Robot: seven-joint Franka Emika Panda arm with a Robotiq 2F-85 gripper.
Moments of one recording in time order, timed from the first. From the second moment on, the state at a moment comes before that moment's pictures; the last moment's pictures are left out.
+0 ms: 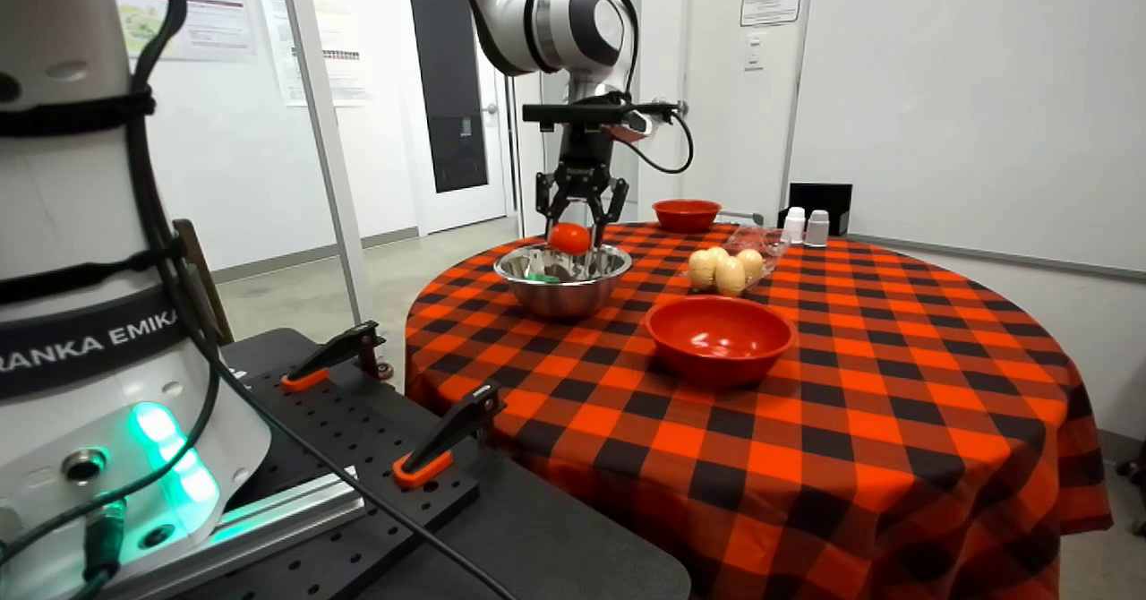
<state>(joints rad) 0.01 0.45 0.05 -2.03 -0.11 2.13 -0.17</state>
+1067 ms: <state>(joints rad) 0.05 0.60 0.01 -2.00 -0.25 2.27 -0.06</state>
